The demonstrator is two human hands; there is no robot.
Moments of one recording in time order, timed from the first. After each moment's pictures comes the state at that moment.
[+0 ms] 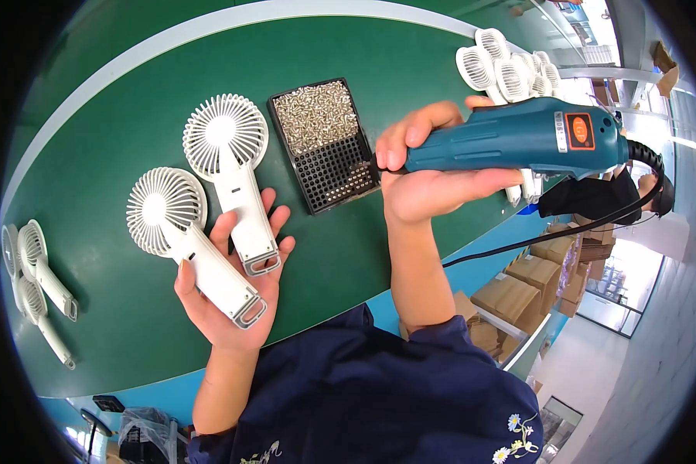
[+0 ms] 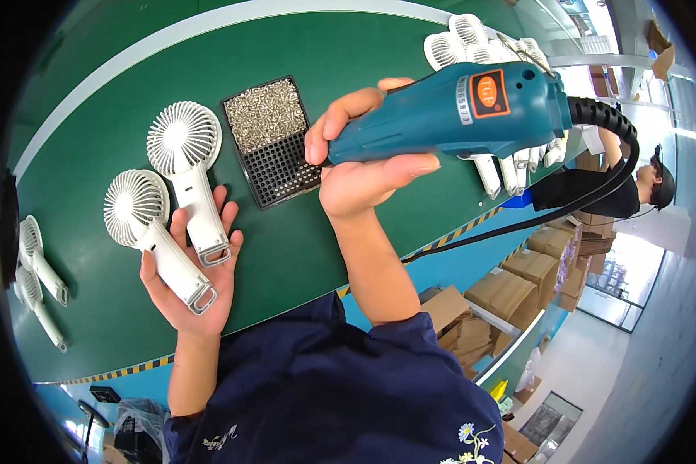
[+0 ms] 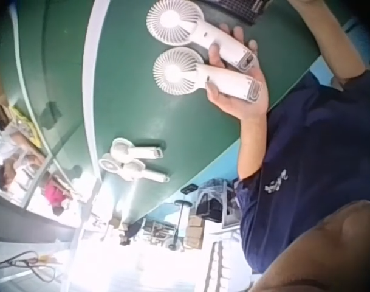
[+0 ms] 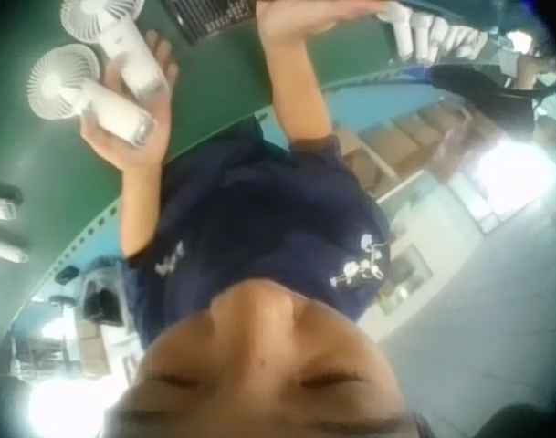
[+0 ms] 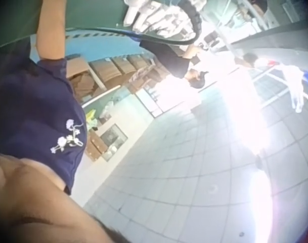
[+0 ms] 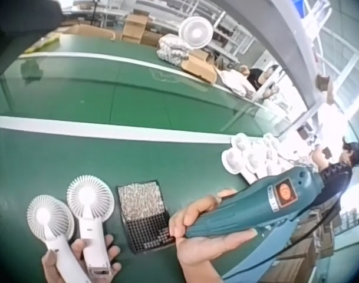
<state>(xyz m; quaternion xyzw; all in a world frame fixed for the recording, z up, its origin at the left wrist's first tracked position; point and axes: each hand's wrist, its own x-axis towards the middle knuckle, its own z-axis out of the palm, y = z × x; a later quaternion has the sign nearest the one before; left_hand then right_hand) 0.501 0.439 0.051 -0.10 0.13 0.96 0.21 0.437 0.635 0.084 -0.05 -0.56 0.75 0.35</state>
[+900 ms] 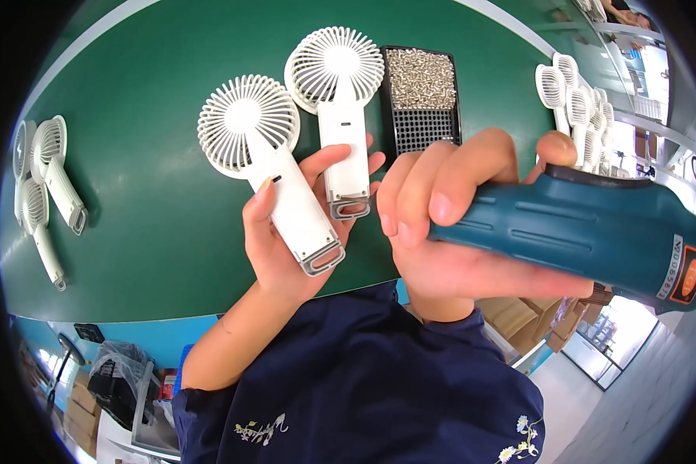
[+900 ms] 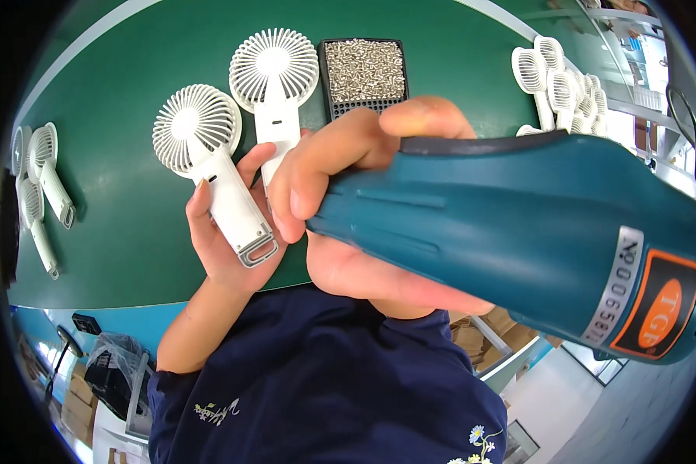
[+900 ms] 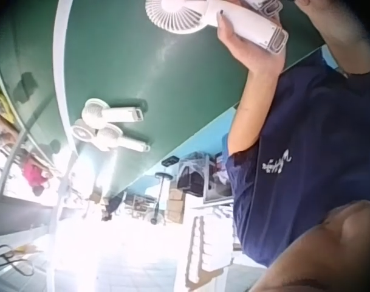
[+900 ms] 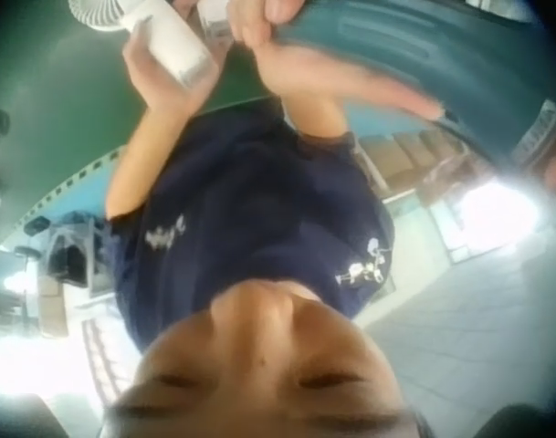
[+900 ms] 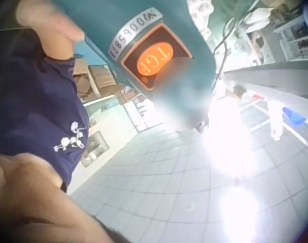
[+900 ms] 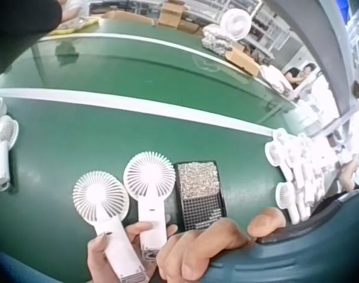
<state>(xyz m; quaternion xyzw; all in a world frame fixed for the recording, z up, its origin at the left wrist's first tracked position) 0.503 0.445 0.057 -0.14 0.11 0.96 0.22 0.474 0.572 0.108 0.20 -0.47 0.86 0.10</state>
